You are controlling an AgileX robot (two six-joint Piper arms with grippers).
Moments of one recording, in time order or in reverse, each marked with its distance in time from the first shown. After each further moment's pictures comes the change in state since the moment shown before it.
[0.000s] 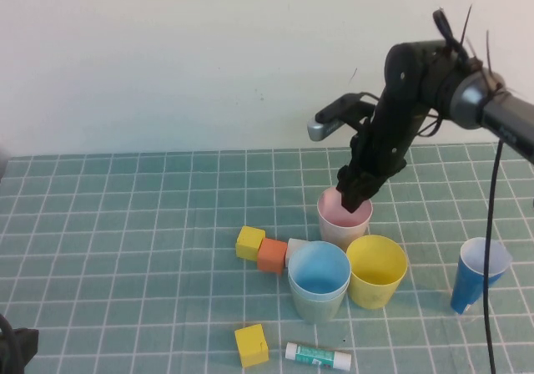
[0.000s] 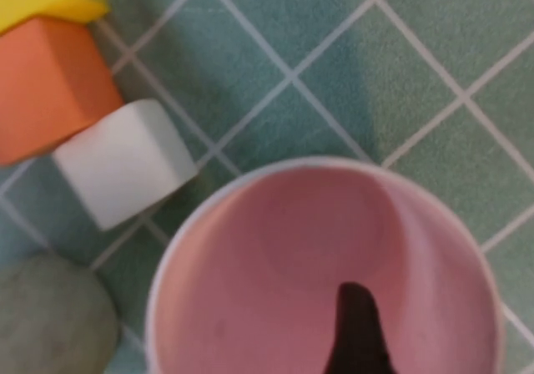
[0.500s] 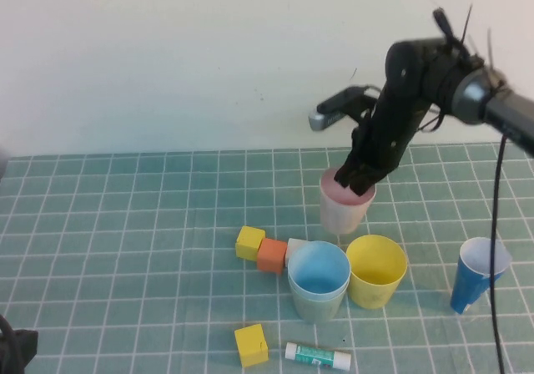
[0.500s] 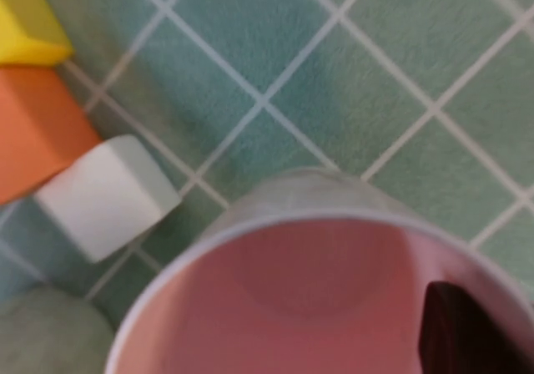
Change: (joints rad) right arm 0.000 0.001 -0.007 -0.012 -0.028 0.076; left arm 0.000 0.000 0.000 0.000 0.006 0.000
